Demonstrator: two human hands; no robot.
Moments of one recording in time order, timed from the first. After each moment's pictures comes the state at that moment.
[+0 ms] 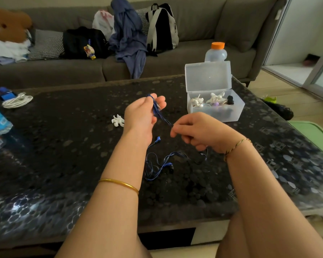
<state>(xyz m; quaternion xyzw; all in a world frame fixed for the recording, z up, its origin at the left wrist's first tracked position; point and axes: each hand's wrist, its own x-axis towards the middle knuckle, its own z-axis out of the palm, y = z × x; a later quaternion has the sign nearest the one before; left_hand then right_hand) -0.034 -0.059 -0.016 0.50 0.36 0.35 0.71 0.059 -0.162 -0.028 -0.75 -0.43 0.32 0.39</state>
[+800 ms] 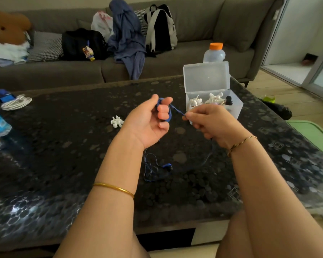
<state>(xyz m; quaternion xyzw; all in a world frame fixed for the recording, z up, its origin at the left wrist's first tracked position) -0.041 -0.060 -0.008 0.40 0.26 0.17 0.86 0.080 -0.168 -0.033 -0.76 -0.33 0.25 0.50</state>
